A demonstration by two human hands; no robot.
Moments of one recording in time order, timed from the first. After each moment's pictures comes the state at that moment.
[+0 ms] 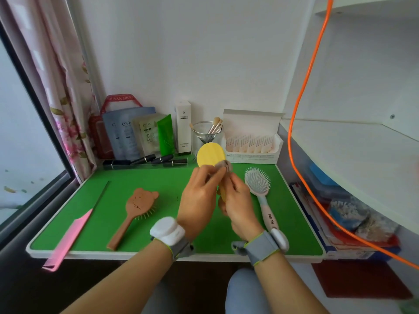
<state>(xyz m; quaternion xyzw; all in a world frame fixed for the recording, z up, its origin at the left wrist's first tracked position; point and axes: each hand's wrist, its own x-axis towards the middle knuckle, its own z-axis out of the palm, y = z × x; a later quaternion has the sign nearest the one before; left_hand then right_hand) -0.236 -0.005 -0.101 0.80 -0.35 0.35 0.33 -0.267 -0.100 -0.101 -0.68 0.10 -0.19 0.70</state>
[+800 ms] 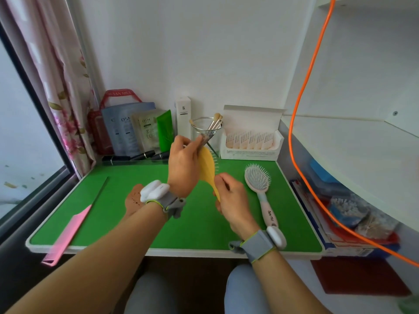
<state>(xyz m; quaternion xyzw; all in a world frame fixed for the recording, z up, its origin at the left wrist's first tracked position) -0.181 0.000 -0.070 0.83 -0.22 0.31 0.40 -0.265 -0.101 -0.112 -0.78 0.08 -0.20 0.59</state>
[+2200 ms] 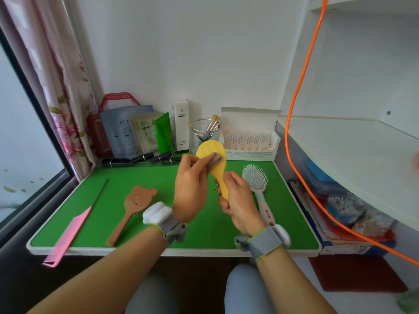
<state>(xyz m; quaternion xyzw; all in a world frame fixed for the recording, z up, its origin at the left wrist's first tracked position) -0.230 -0.003 -0.081 0.80 -0.27 0.28 0.45 -0.278 -0.108 -0.090 -0.65 0.11 -0.12 0.74</state>
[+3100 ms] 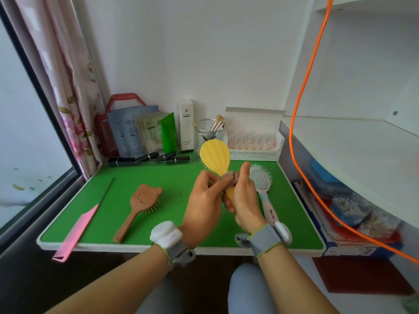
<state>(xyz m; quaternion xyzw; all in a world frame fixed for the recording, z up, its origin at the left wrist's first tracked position) -0.266 0.000 -0.099 0.80 -0.36 0.25 0.41 -0.270 -0.102 -0.091 -0.63 0.17 -0.16 0.74</state>
